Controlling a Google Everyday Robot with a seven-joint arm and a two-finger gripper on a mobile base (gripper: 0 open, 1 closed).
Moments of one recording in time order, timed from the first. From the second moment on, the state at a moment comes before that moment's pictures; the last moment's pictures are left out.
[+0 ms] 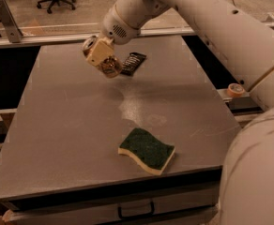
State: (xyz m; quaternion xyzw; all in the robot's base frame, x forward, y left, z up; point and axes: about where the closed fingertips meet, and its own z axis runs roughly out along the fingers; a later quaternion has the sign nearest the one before) arm 0.655 0.096 0.935 -0.62 0.69 0.19 0.31
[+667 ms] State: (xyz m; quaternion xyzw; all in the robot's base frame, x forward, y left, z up) arm 0.645 0.076 0.904 -0.69 0.69 0.09 0.21
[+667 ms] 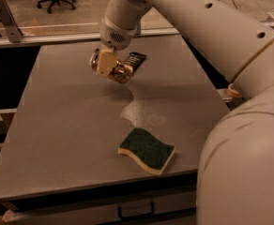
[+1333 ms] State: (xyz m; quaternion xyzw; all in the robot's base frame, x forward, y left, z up) arm 0.631 0.095 0.878 -0.73 0.66 0.06 0.15
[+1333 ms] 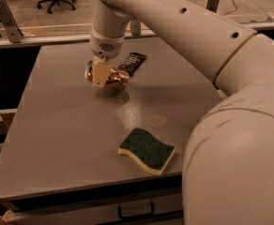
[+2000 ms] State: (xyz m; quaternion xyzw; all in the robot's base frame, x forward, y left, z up) arm 0.619 0.105 0.863 -0.74 0.65 0.07 0.14
